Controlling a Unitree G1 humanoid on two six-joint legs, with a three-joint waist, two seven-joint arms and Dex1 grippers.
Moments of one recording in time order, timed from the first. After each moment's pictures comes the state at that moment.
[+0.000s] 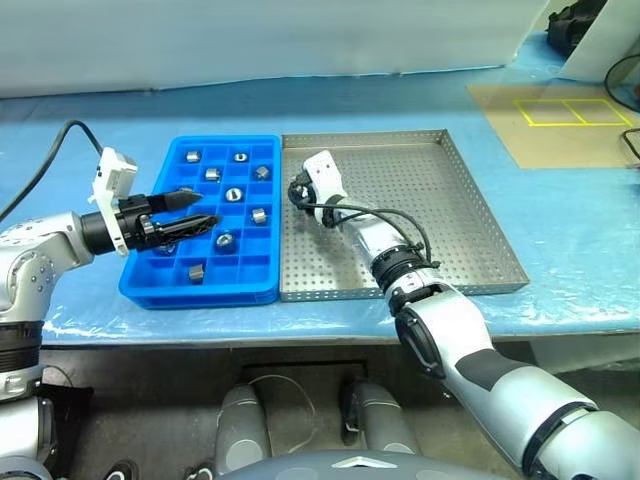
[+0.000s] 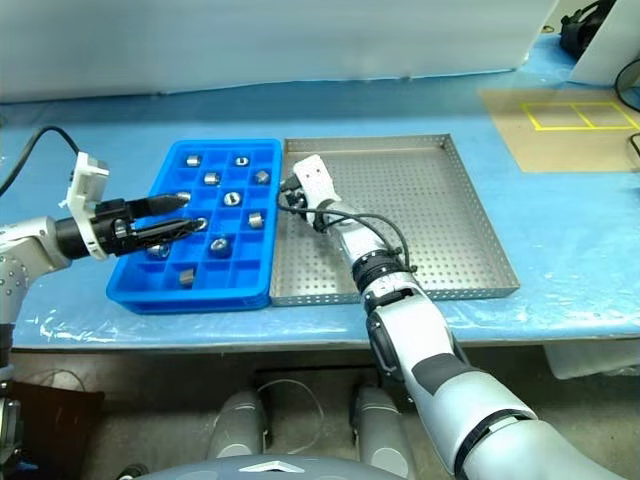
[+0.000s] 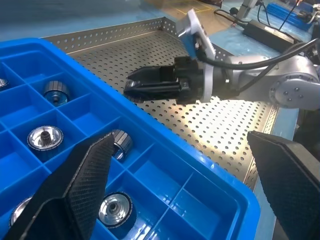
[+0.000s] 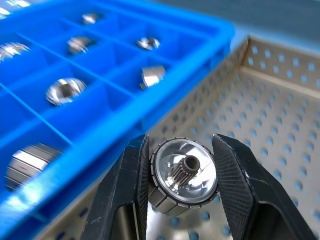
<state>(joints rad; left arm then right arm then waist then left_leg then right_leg) -0.40 0.88 0.26 0.00 -0.72 0.75 -1.08 -1.04 0.02 0.06 0.91 -0.03 0.14 0.44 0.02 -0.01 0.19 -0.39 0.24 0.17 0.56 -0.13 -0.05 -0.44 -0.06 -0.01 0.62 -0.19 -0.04</state>
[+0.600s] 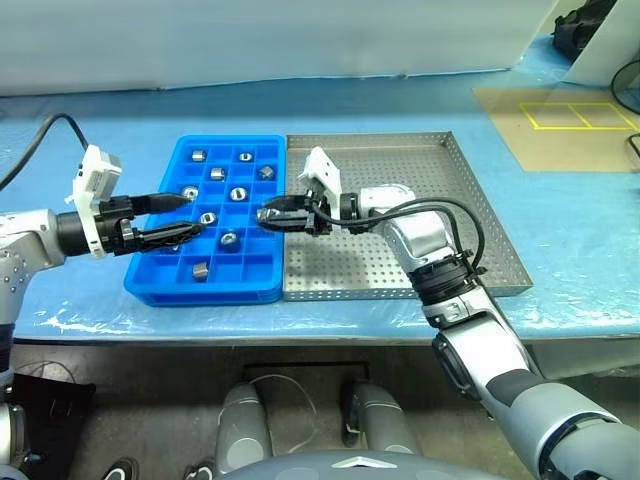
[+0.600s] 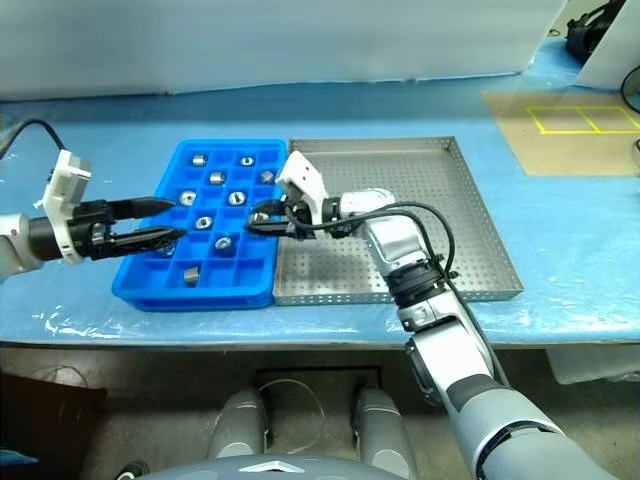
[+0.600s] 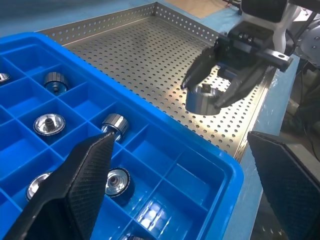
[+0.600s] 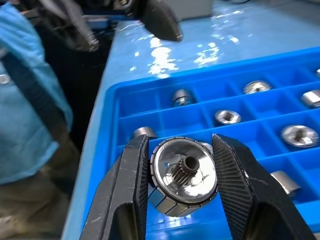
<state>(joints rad) -0.36 0.94 0.27 -0.03 -0.73 0.75 -1.15 -0.87 -0.14 0.26 0.32 0.21 0.51 1.11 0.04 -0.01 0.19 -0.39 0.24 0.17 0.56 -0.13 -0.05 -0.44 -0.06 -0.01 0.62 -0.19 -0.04</state>
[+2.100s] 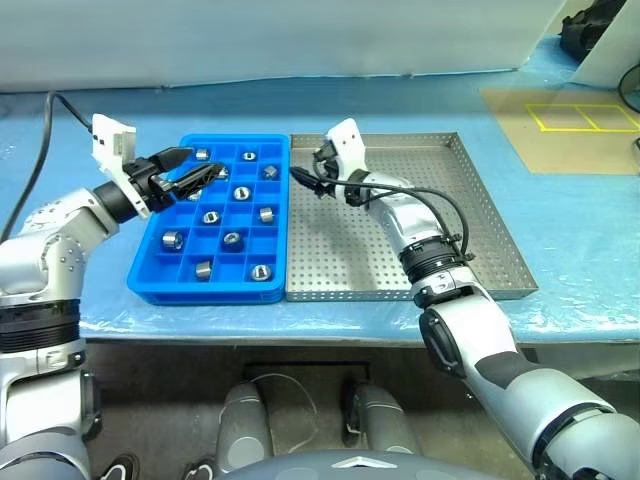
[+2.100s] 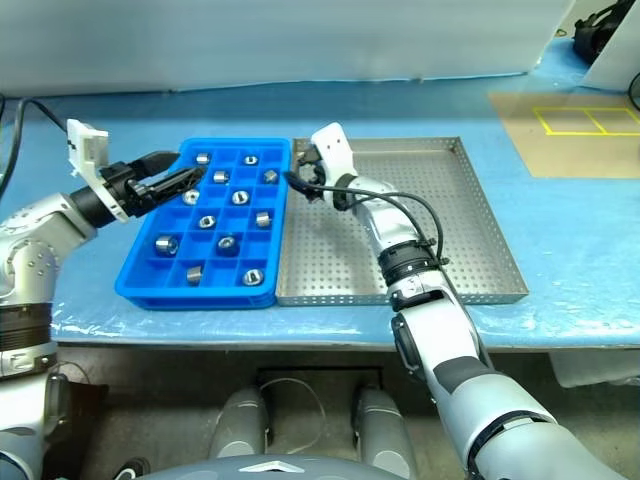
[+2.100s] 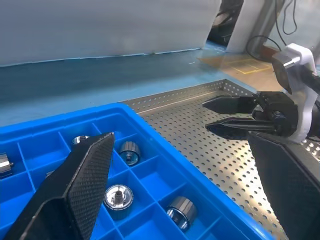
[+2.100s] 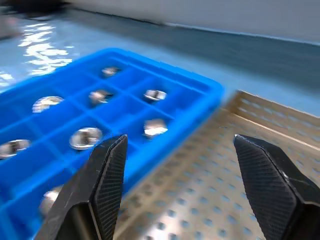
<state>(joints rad) -0.54 0.62 0.30 0.05 -0.64 0.62 -0.74 -1.02 -0.08 0.01 0.77 0.10 0.25 0.46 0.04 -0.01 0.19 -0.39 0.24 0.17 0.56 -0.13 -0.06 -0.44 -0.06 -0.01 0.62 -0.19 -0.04</state>
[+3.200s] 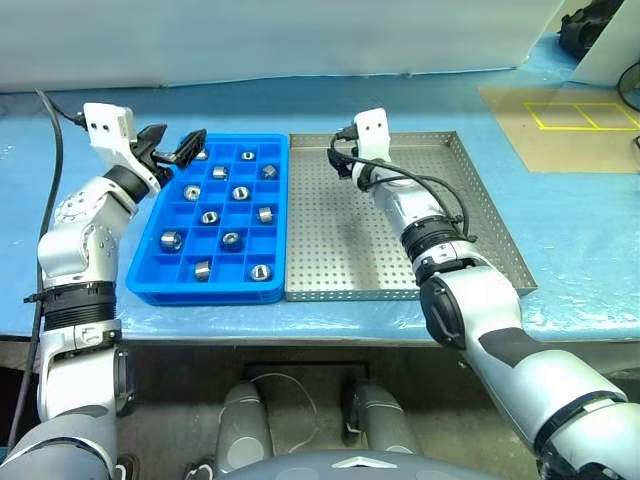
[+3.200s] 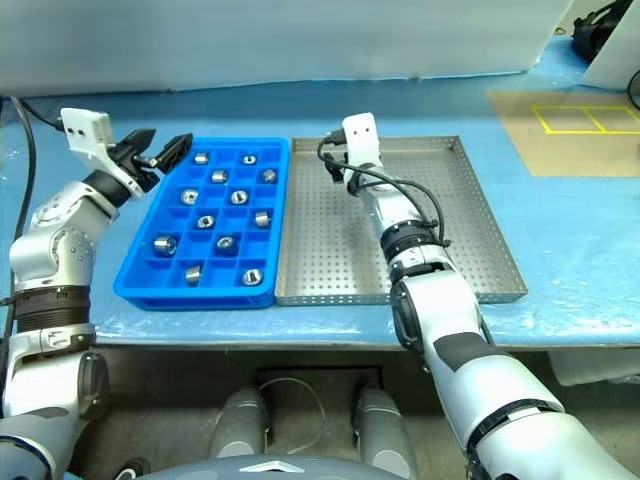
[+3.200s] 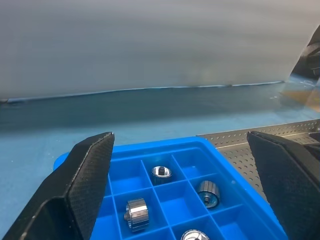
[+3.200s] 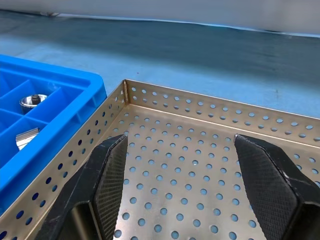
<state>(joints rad) -0.67 0.54 0.31 0.24 -0.48 0.43 -0.51 -1.17 -0.10 -0.06 1.07 0.06 0.14 0.20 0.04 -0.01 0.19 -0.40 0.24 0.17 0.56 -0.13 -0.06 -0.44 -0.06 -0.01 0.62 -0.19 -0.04</state>
